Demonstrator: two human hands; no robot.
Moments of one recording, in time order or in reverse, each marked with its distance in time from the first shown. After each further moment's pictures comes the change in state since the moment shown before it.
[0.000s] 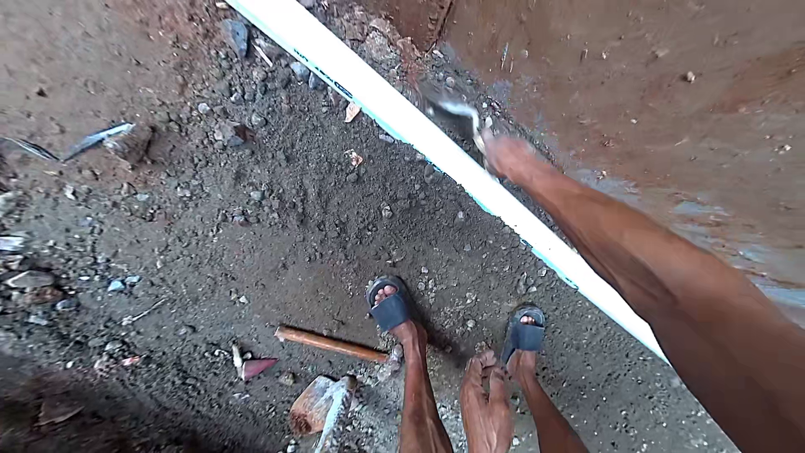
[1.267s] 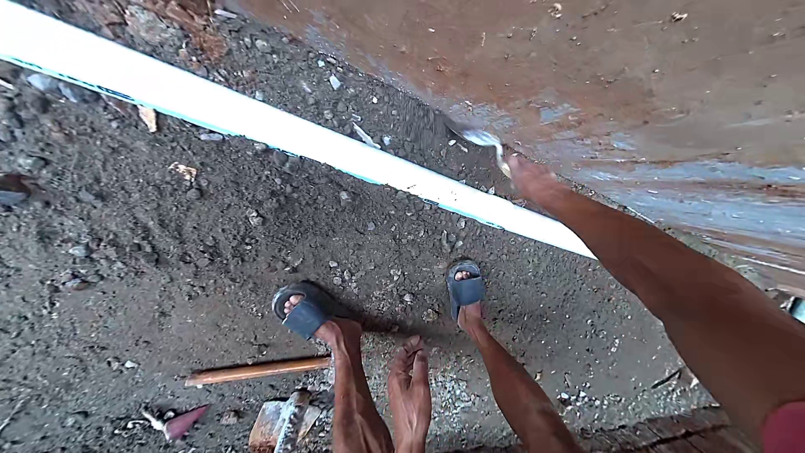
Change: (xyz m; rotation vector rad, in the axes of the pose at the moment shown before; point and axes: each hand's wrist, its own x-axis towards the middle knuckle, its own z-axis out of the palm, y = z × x) left_hand 0.004 -0.065 0.076 0.229 0.041 0.034; right_hand -0.145 0.334 0.158 0.125 -0.107 0.341
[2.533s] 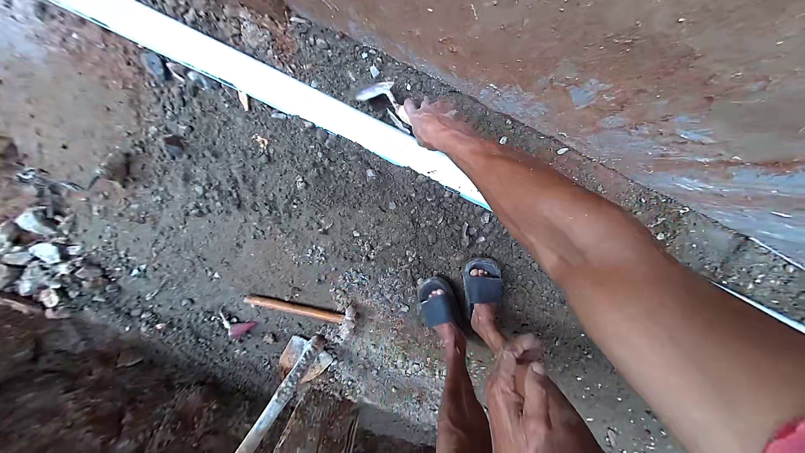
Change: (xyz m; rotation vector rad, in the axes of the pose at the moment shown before) left_hand -0.096 0.030 0.178 -0.087 -0.041 0.357; right_hand -0.005 -0.195 -0.089 0.167 0.093 -0.571
